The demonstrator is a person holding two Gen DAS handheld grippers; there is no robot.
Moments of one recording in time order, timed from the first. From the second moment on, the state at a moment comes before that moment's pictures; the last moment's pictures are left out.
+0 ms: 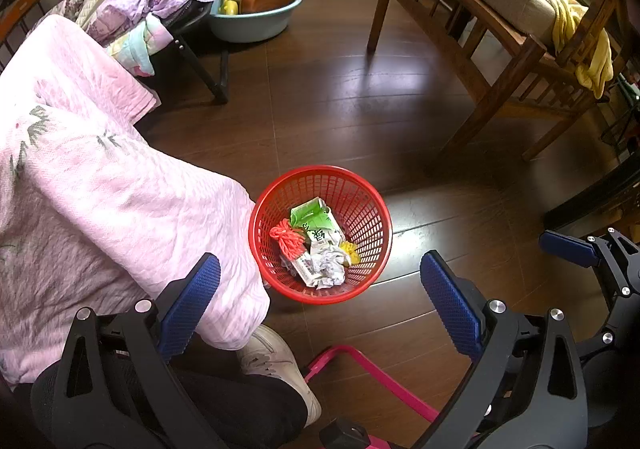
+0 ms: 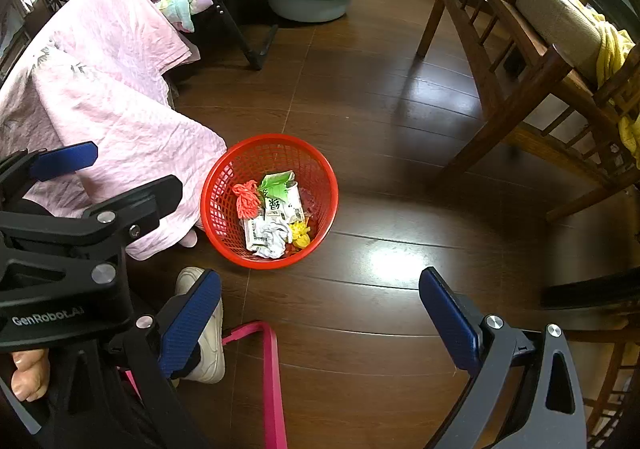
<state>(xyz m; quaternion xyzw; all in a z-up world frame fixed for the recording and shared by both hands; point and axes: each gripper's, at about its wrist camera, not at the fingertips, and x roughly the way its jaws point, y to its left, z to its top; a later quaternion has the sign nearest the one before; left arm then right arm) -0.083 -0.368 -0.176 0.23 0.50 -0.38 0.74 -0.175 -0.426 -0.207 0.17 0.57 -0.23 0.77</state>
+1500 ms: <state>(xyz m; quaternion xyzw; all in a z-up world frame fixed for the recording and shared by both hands) -0.083 -0.369 -0.176 0.23 0.50 -0.38 0.74 -0.172 -0.423 -0.202 0.17 0.56 -0.22 0.78</state>
